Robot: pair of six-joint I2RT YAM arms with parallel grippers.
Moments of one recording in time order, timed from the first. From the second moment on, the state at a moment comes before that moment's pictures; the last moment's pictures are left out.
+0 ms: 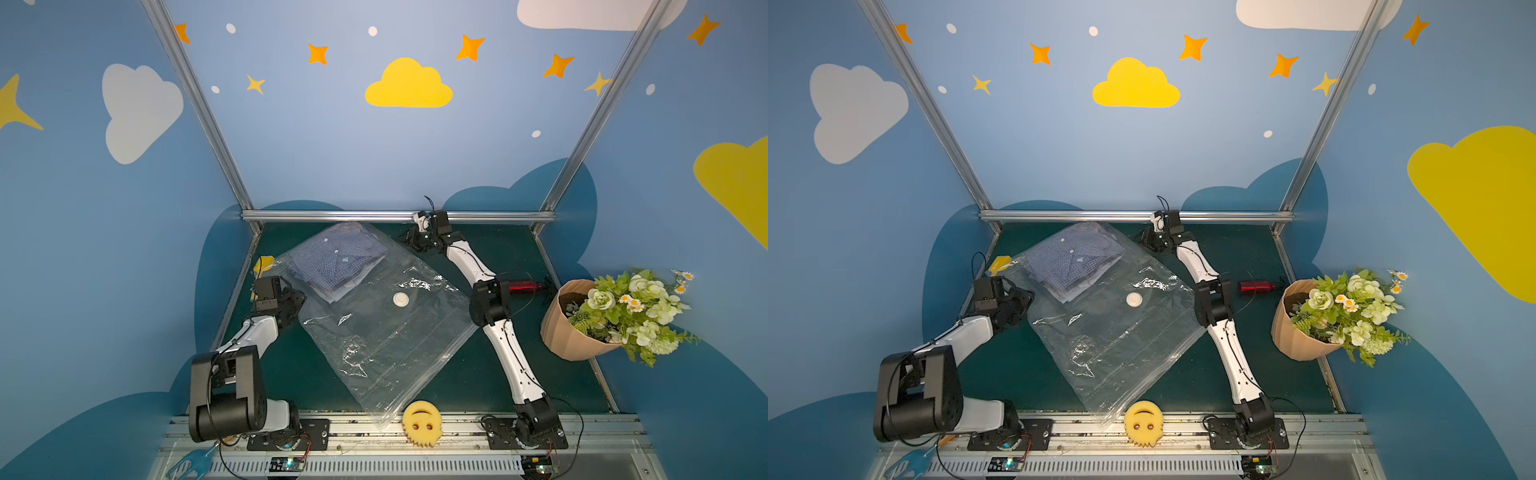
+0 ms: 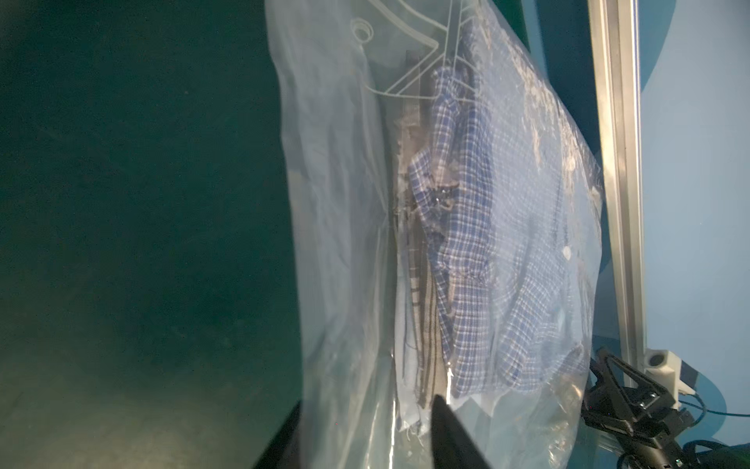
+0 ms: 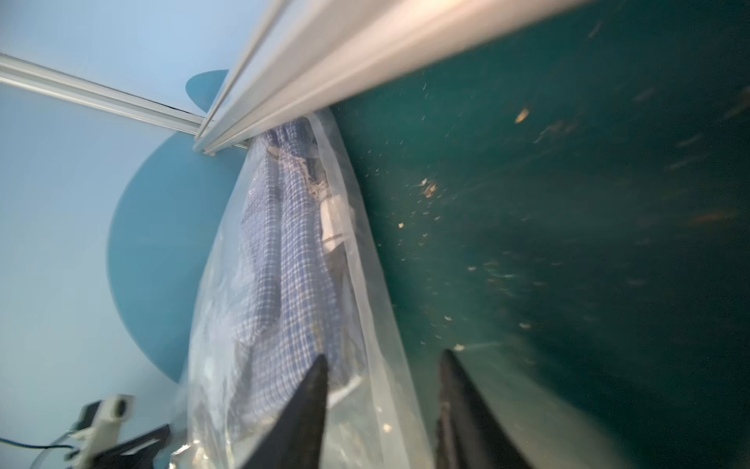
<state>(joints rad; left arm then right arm) 0.19 1.39 0.66 -0.05 0.21 -0.94 0.35 2.86 2.70 -0.48 -0.67 0.63</state>
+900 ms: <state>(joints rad) 0.40 1.94 1.28 -0.23 0.32 -0.86 0.29 1.46 0.94 -0.51 -0.55 0.64</state>
